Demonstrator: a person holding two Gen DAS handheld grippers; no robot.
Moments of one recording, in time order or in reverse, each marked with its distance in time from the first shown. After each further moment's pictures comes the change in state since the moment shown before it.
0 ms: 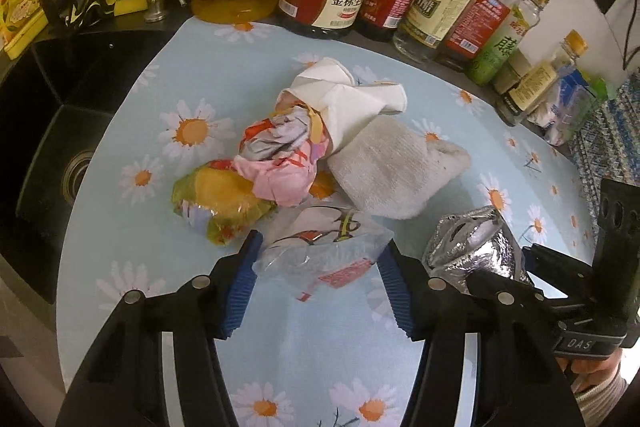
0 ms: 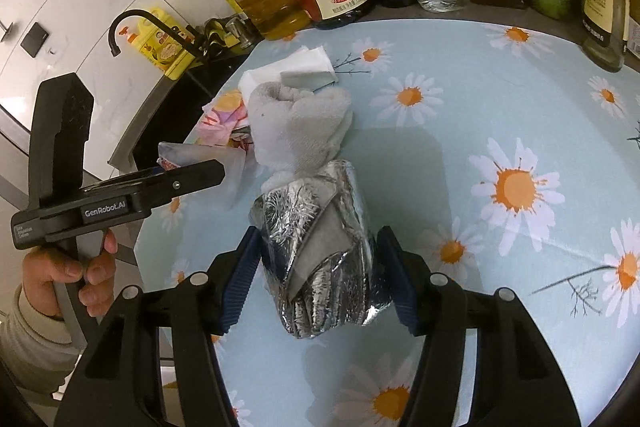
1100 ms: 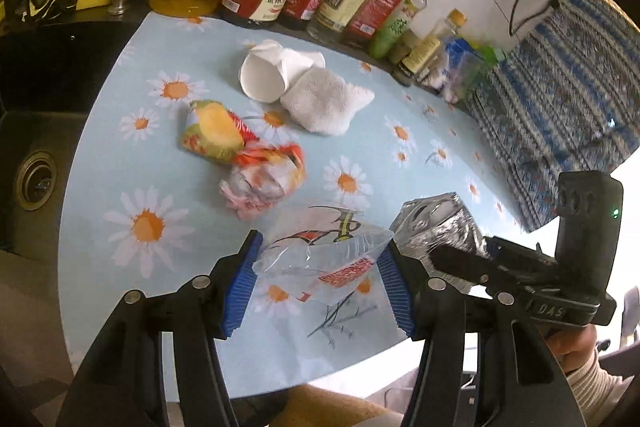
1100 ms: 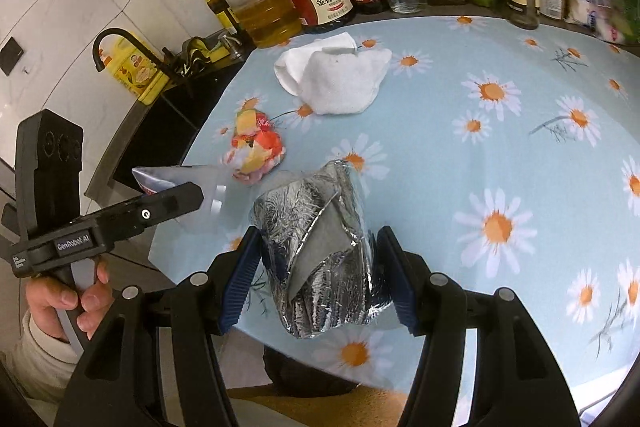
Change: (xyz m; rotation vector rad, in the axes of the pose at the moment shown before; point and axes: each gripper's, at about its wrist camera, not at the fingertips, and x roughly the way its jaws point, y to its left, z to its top) left arm -0.066 0.053 -0.065 0.155 0.003 -0.364; right arm -0.029 0.109 -0.083 0.161 -0.132 -0.214
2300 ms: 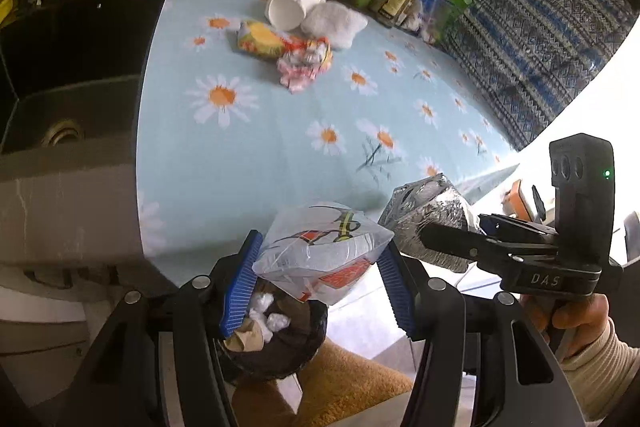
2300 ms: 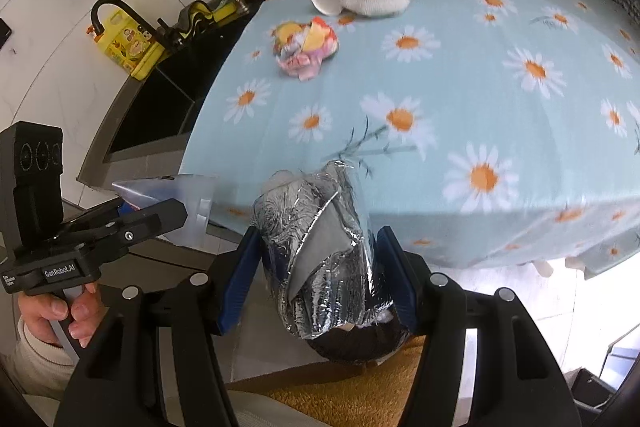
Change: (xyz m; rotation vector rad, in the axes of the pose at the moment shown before) left arm -0.065 0.049 -0.095 0.125 0.106 -0.031; right arm 0.011 0.091 -0.107 0.113 0.034 -0.080
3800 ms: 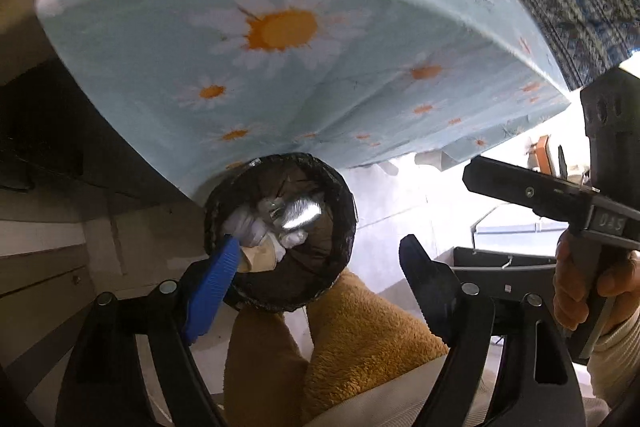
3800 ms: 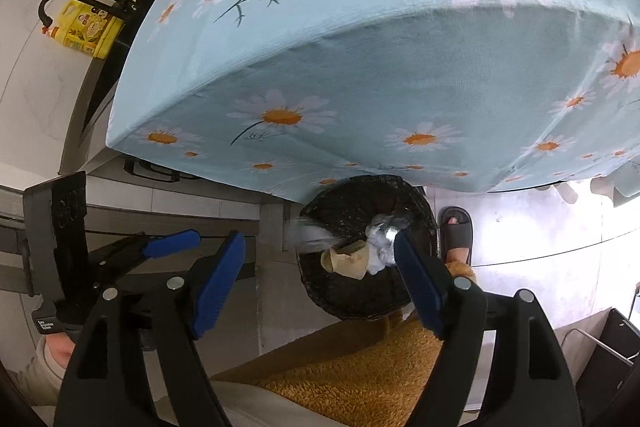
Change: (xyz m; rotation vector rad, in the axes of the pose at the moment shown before) left arm 0.092 0.029 -0.073 -0.088 0.300 0.082; right arm 0.073 -0.050 -0.048 0.157 0.200 0.042
